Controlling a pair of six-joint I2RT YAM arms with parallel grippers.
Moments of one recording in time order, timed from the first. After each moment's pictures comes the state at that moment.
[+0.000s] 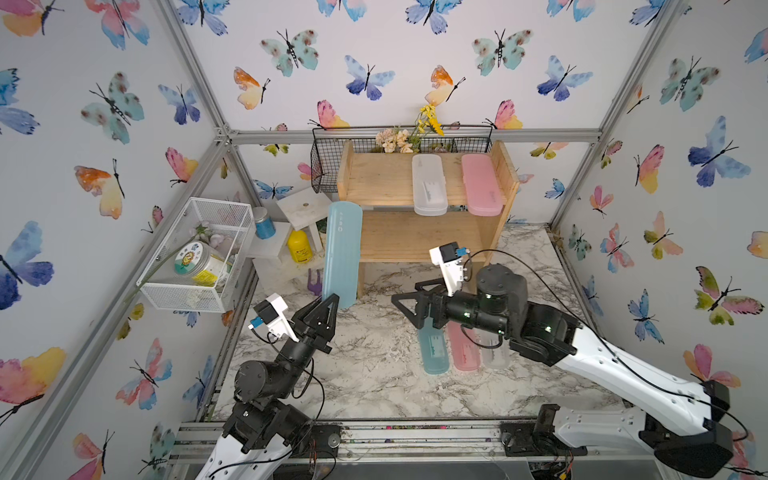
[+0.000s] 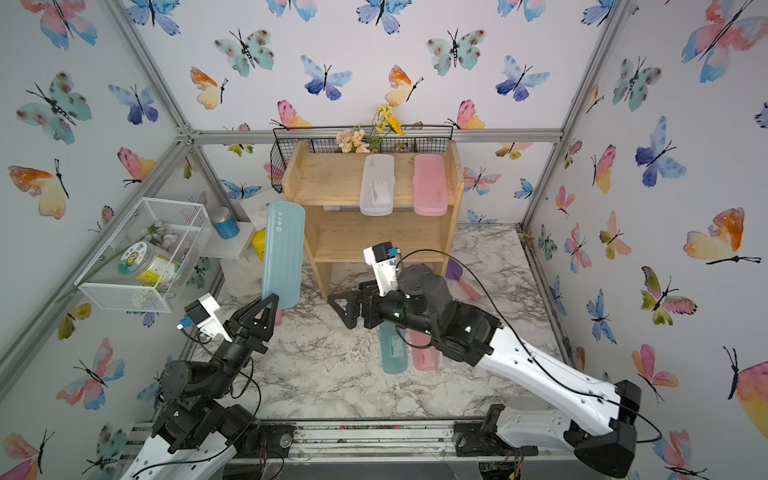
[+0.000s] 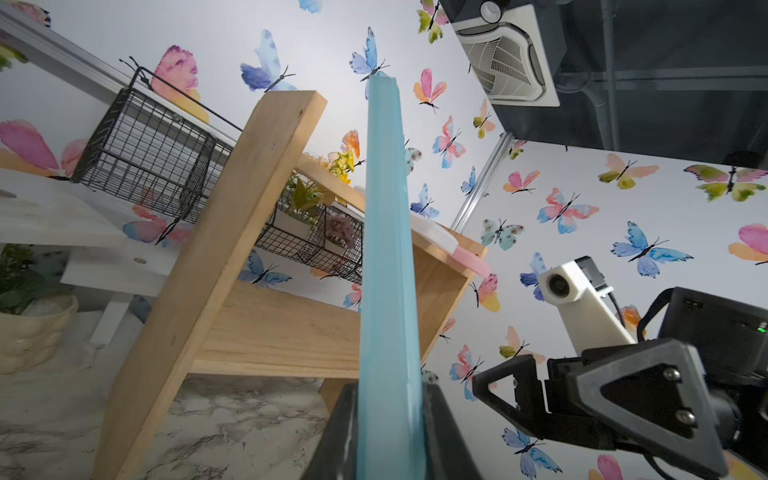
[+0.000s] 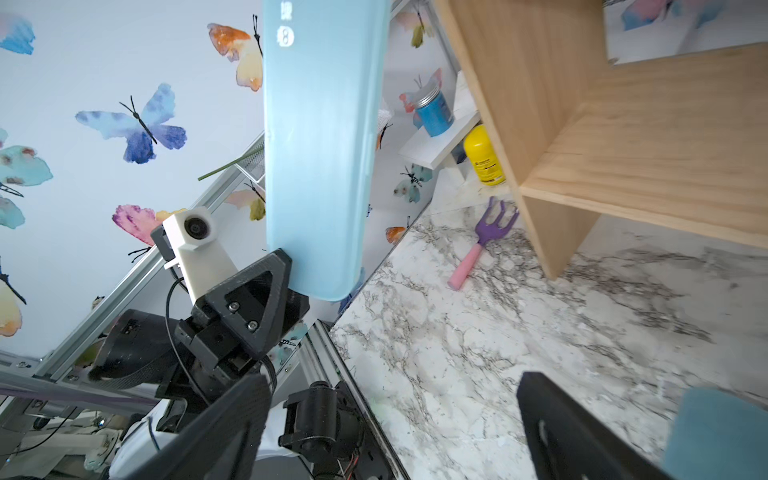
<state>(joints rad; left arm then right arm) -0.55 0.24 0.42 0.18 0.00 -0.57 1.07 1.24 1.27 -0.29 -0.07 0.60</state>
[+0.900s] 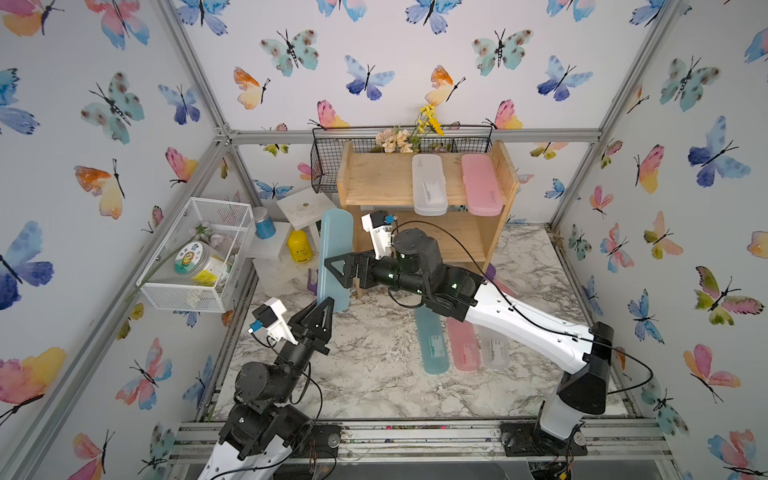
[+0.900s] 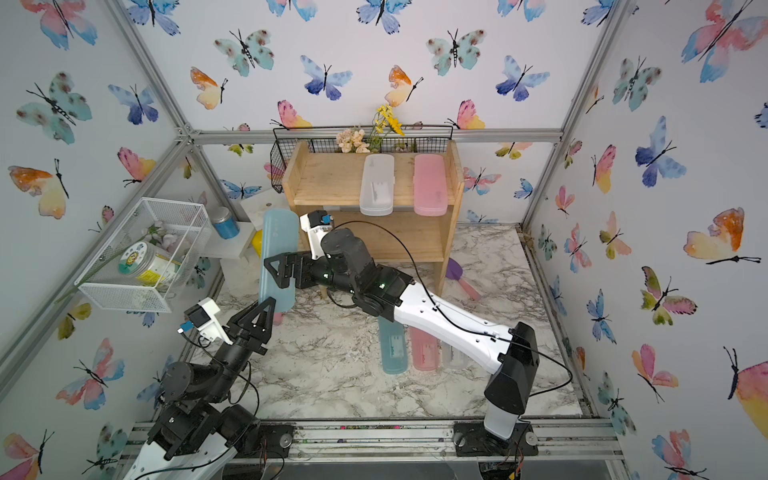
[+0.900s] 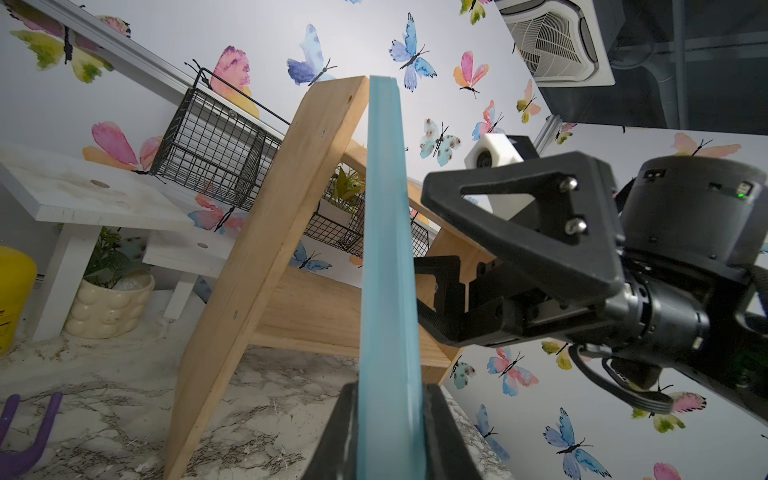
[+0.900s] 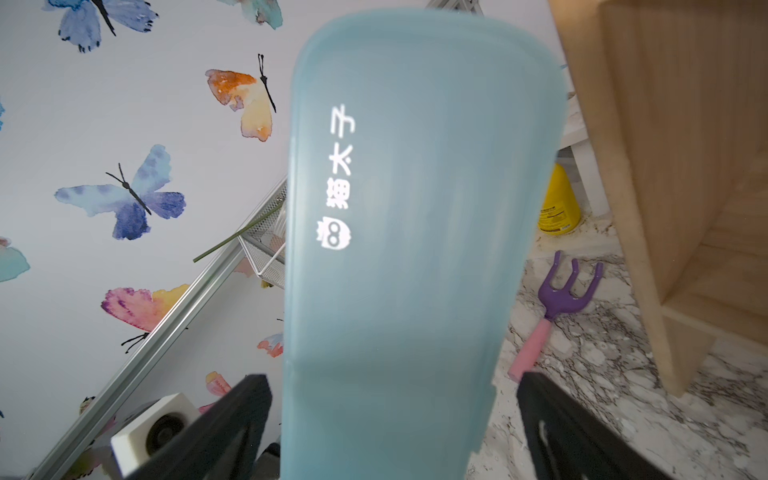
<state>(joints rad) -0.55 0.20 0.42 0.06 -0.06 -0.53 1.09 1.75 1.77 -0.22 -0.10 0.65</state>
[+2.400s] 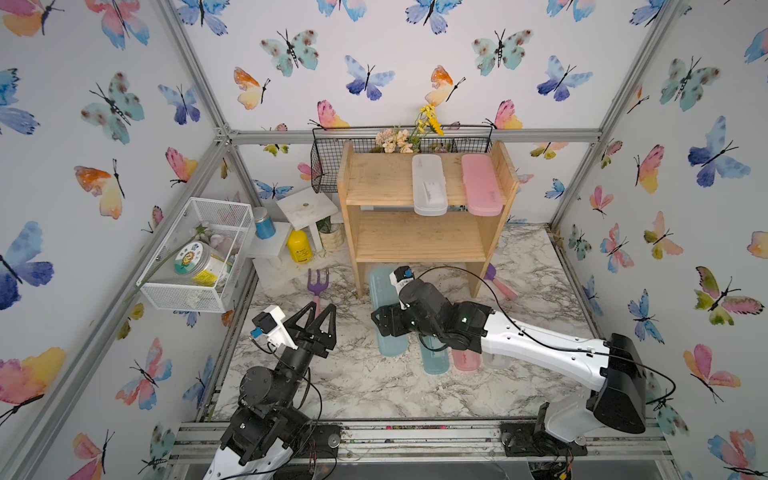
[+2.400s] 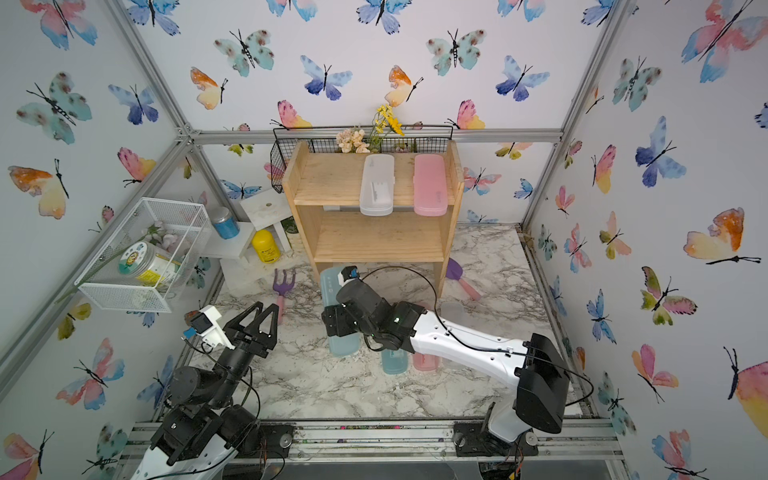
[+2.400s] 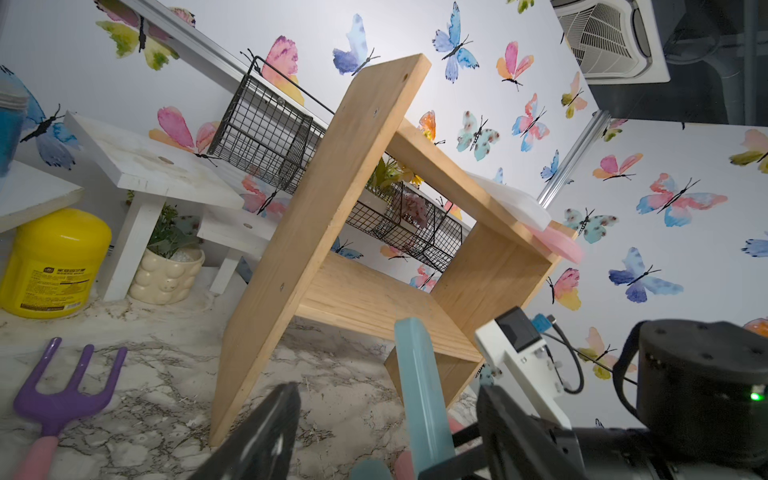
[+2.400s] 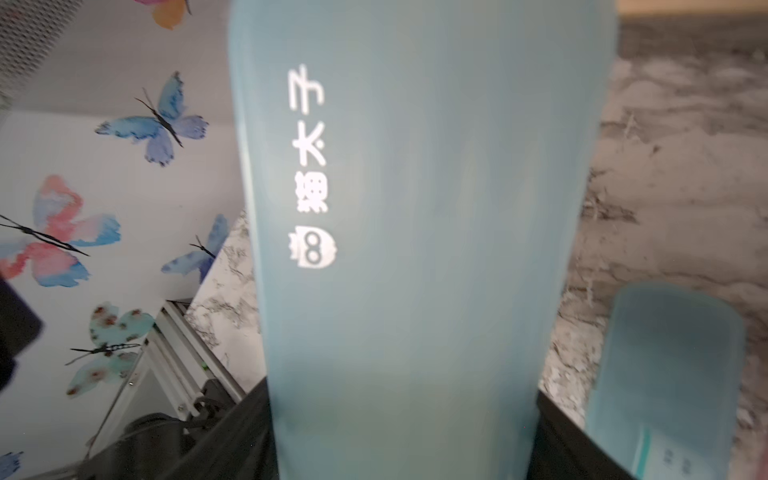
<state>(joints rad) -0.56 0.12 0.35 -0.03 -0.16 -0.54 1.12 1.53 1.22 -0.41 0.14 0.66</state>
